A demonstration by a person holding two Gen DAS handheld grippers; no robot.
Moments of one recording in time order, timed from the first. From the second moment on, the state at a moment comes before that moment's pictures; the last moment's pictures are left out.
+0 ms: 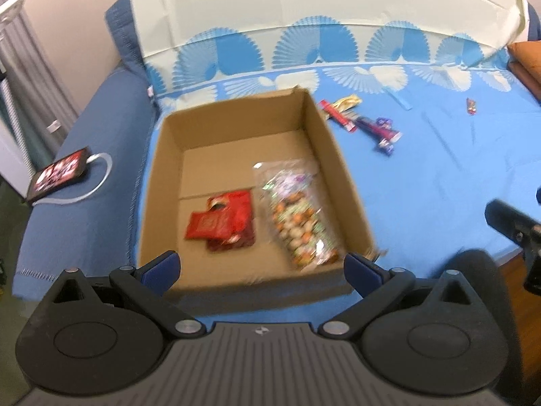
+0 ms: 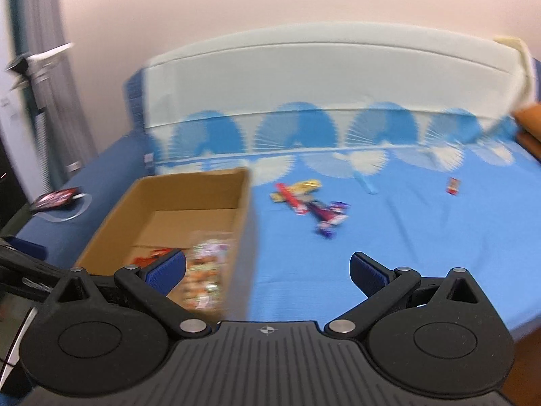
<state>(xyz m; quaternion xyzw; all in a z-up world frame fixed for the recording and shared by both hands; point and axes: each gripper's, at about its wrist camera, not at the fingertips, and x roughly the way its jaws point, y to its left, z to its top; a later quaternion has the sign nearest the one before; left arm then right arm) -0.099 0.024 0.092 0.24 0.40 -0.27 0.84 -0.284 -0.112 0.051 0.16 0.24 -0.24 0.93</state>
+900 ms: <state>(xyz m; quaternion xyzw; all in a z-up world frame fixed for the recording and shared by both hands) 0.042 -0.150 0.086 0.27 0.38 -0.23 0.86 -0.030 -0.332 -0.095 0.05 0.34 -0.21 0.92</state>
